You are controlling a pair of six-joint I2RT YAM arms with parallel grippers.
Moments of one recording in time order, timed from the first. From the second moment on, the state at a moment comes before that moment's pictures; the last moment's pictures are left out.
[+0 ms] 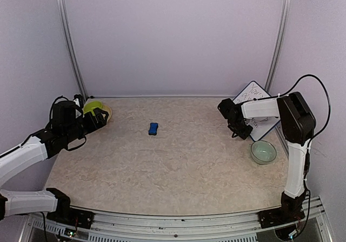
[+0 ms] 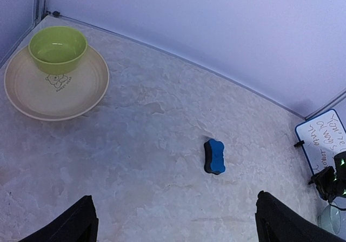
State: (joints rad) left arm -0.35 0.98 0.64 -0.07 -0.11 -0.57; right arm 0.44 2.06 1.39 -0.64 0.70 1.28
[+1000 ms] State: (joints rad) left arm -0.35 0.98 0.62 -0.06 -0.09 -0.58; right arm 0.44 2.12 1.46 -0.72 0.75 1.34
